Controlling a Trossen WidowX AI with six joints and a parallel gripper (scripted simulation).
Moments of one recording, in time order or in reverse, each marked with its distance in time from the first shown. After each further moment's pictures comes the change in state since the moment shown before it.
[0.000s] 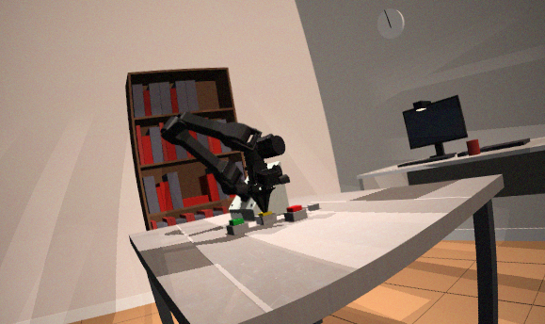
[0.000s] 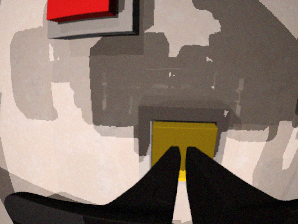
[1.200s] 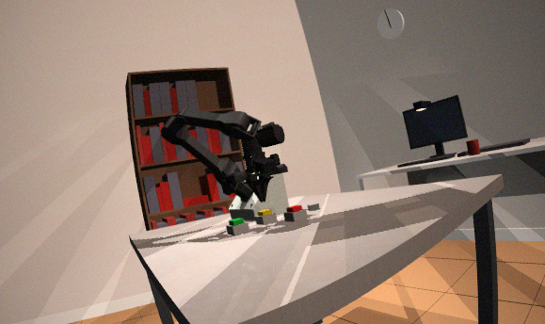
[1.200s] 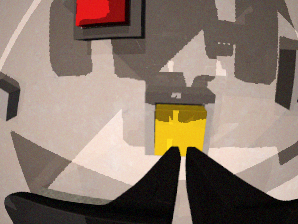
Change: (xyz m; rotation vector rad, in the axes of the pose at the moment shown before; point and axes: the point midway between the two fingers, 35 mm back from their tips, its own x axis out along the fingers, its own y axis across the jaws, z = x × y) arm -0.034 0.000 0.001 -0.001 0.002 0.002
